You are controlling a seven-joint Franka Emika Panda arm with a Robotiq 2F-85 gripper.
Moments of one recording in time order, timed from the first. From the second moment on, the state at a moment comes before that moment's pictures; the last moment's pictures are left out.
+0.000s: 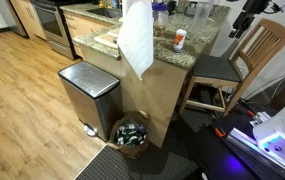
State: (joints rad) arm 0.02 -0.44 -0.35 -2.51 0.07 2.06 -0.53
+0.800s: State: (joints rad) arm 0.02 -0.43 -0.31 -2.45 0.13 1.98 -0.50
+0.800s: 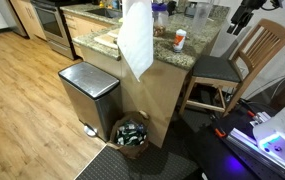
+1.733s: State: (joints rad) arm 0.01 -0.17 -0.11 -2.32 0.18 2.49 -0.03
